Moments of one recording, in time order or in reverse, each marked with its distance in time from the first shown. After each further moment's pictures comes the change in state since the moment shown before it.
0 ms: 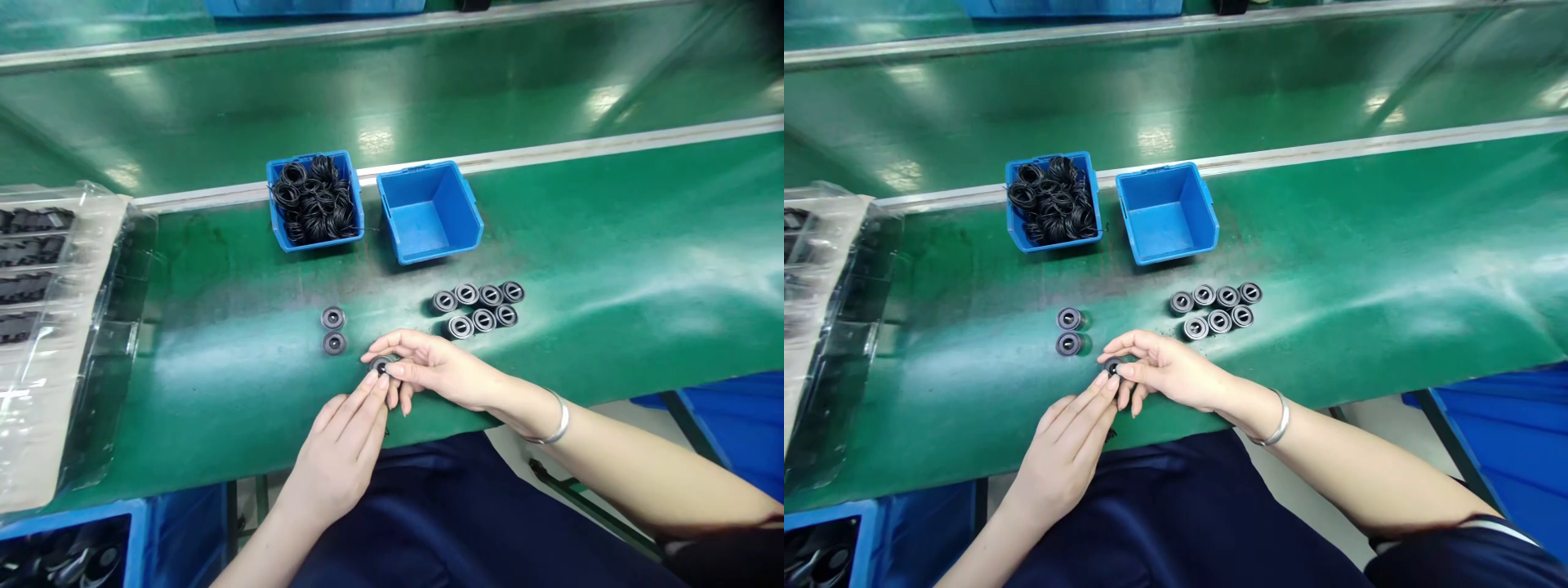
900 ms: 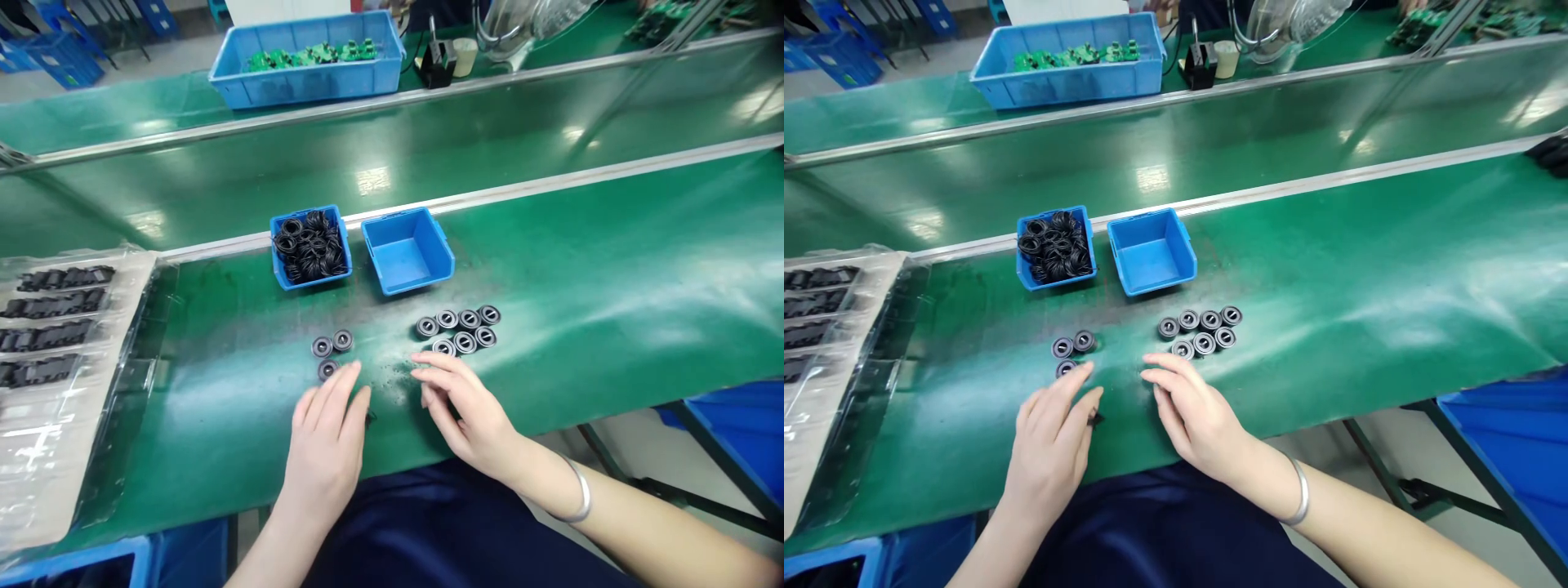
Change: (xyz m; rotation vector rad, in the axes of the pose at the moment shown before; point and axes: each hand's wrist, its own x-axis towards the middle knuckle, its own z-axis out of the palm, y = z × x) left_hand 0.040 -0.011 -0.013 0.051 0.145 -0.198; right_hand -0.051 0.029 0.002 -1.043 0.547 -0.617
